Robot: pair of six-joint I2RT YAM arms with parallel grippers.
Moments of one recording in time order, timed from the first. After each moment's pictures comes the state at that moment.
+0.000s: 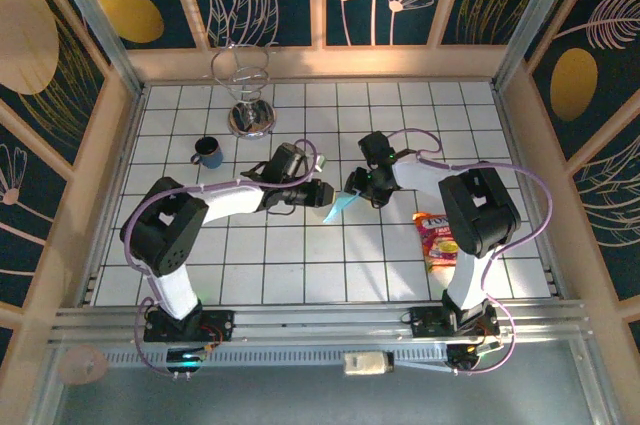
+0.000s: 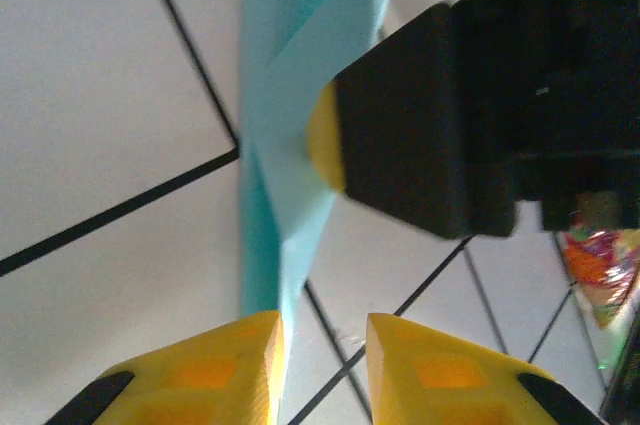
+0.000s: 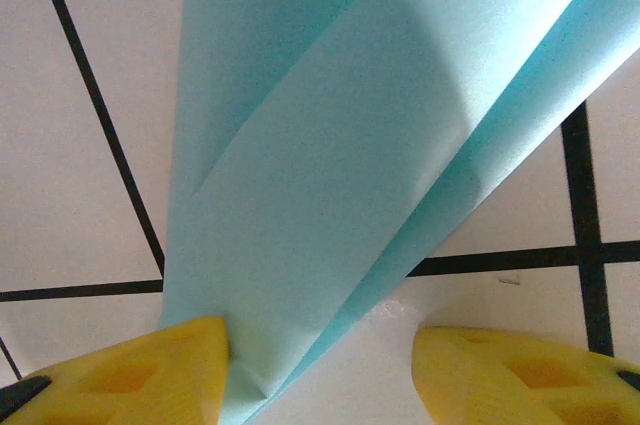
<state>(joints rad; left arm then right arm) -0.65 1.79 0.97 0.02 0.47 -0.54 0.50 1.86 1.08 -0.45 -0.17 0.77</state>
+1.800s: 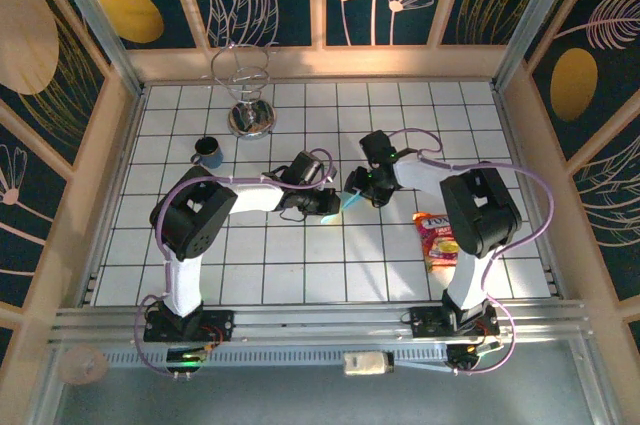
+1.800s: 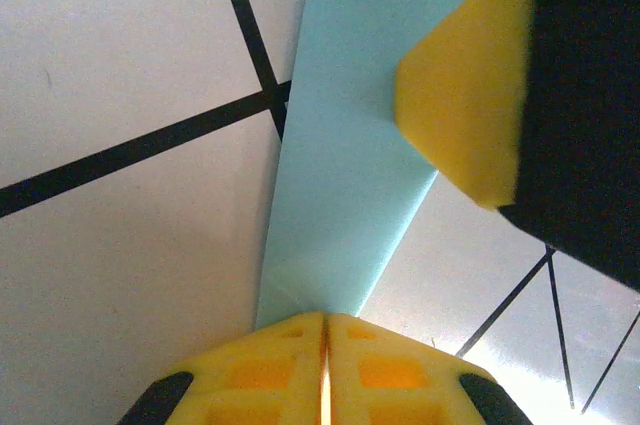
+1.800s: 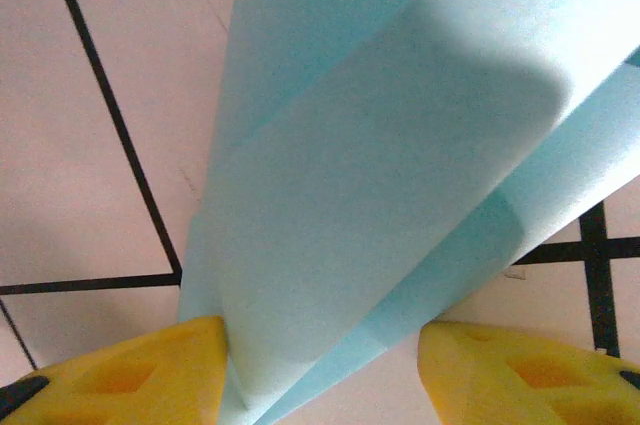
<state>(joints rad) -0.71 1.97 1.07 -0.05 0.43 -0.61 0.49 1.82 1.07 -0.44 -0.20 0.77</state>
